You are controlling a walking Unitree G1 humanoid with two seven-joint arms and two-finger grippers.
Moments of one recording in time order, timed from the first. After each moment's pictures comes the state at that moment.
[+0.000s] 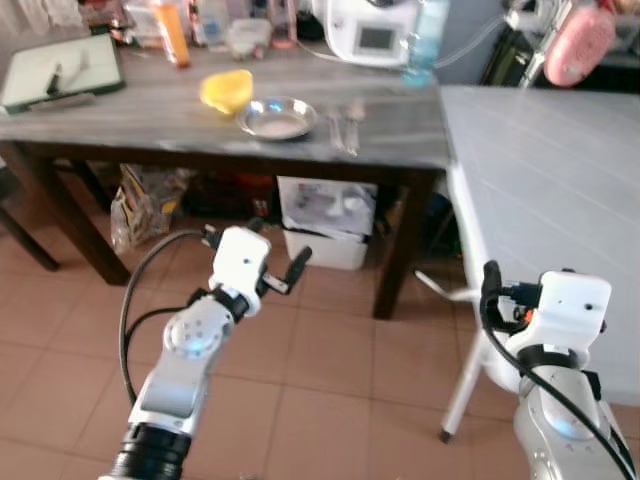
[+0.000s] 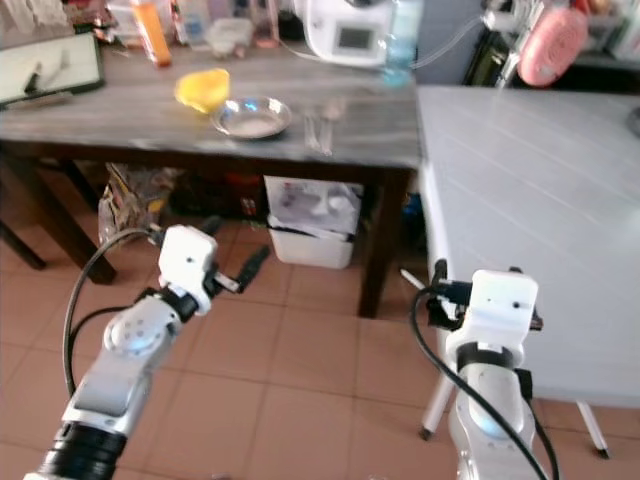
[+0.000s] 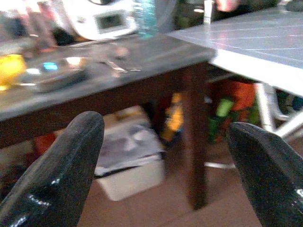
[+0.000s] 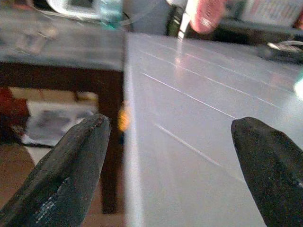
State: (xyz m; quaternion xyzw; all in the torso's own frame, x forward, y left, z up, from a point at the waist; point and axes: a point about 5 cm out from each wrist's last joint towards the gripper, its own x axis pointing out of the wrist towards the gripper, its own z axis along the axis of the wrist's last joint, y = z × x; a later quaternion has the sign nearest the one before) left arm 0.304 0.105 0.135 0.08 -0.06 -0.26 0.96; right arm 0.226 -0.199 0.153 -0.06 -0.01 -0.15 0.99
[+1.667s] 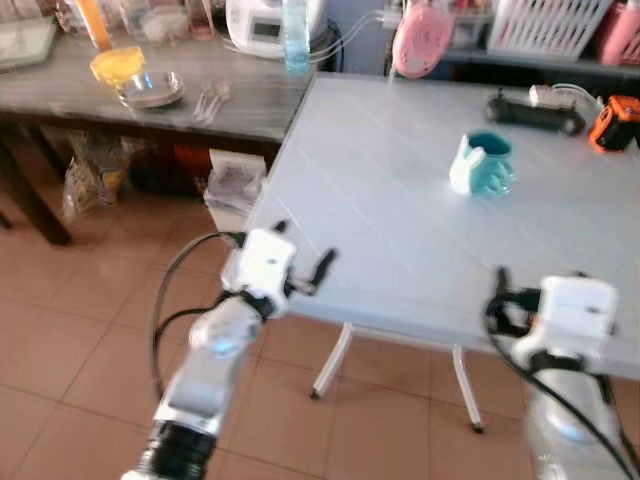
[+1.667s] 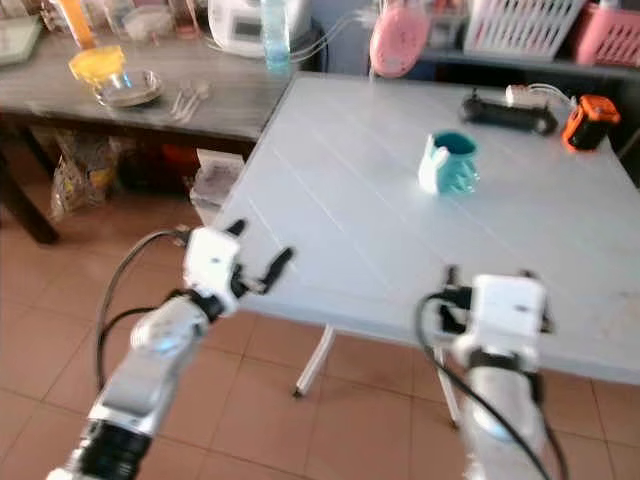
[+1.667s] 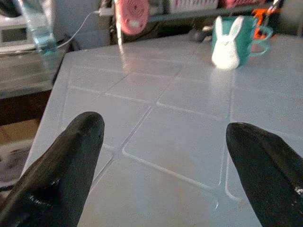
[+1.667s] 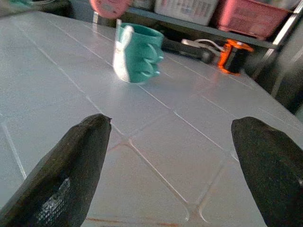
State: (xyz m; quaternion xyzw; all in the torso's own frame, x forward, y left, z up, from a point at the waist) left arm 0.309 0.098 0.135 0.06 -0.06 -0.25 0.96; right arm 0.232 -0.195 0.154 -0.09 -0.02 -0.13 0.99
